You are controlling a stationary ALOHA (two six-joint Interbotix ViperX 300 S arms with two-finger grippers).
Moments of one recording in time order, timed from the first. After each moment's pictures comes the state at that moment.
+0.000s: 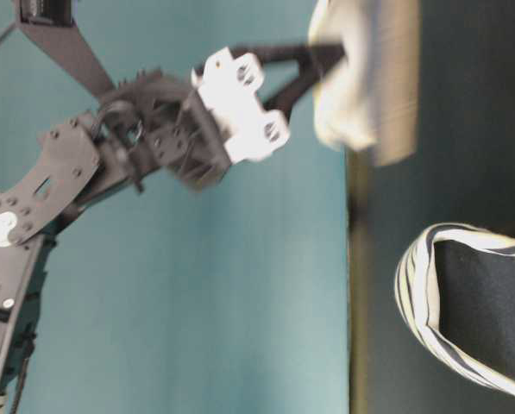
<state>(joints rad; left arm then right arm) 0.08 0.37 -0.14 0.06 0.78 0.15 -0.09 -1.13 1.31 0.02 0.01 0.00</state>
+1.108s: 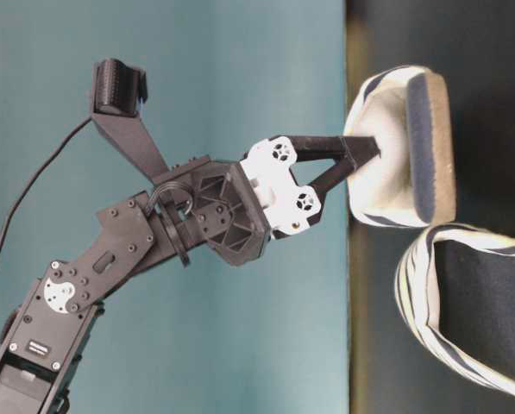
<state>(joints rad) 0.13 0.30 0.09 0.06 0.63 0.04 -0.10 -1.15 1.31 0.02 -0.02 0.00</state>
